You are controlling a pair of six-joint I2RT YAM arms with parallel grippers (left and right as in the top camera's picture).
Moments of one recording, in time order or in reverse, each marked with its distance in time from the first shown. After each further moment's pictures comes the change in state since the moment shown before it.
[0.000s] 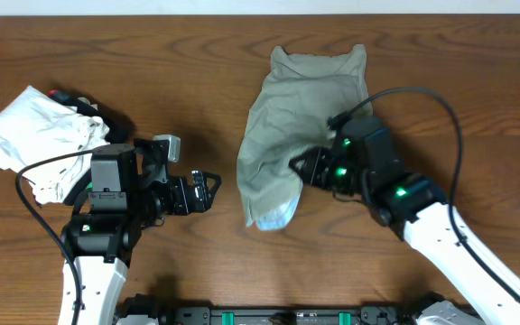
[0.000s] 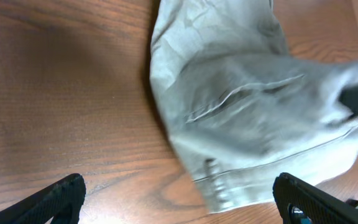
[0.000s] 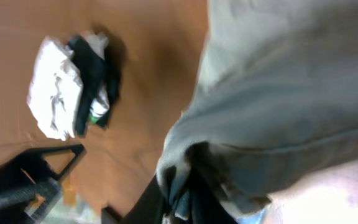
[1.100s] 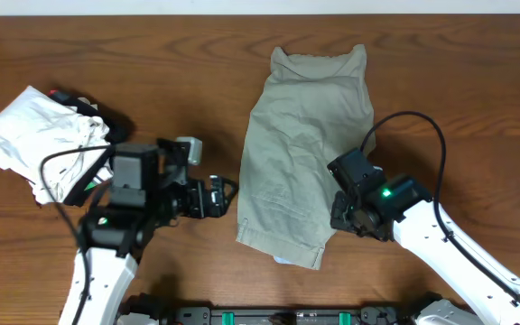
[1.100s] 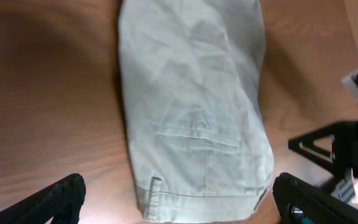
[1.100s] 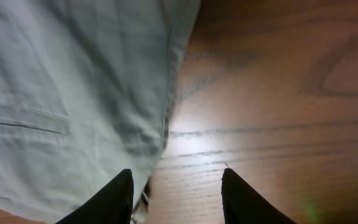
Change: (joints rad) left arm -0.138 0.047 0.000 0.026 0.005 -0.028; right arm 0.054 0.038 -0.004 -0.598 0.437 -0.071
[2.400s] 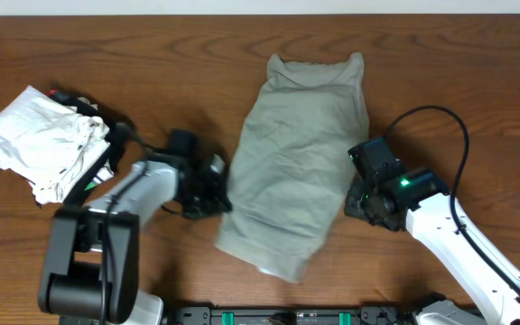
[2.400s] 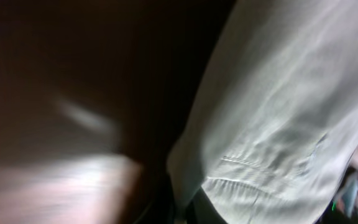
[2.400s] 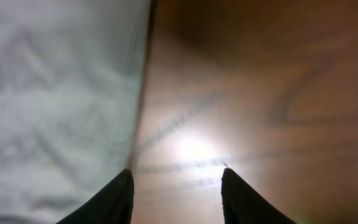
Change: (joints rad) left arm 0.021 0.678 0.048 0.035 0.025 -0.074; right arm -0.146 0.000 0.000 0.046 0.018 -0.050
